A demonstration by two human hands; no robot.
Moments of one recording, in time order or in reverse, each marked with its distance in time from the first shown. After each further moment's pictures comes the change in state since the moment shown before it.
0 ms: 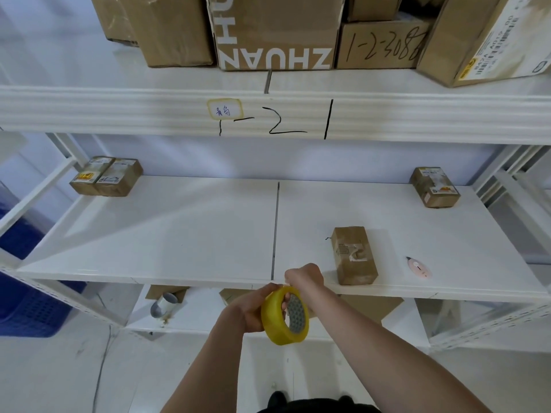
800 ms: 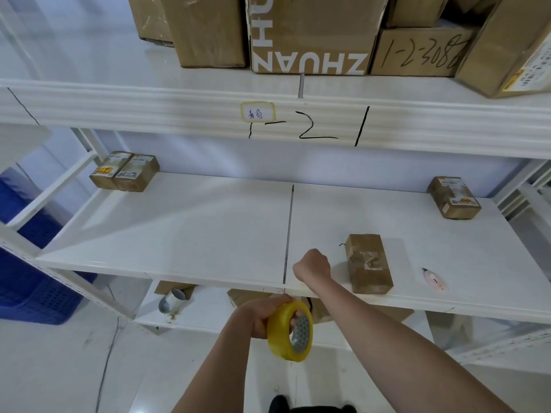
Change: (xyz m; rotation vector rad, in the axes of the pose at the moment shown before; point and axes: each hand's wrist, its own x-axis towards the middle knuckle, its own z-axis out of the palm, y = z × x) left_hand -0.010 -0.001 -0.003 0.221 0.075 -0.020; right_hand 0.001 -0.037 0.002 -0.414 0.073 -0.289
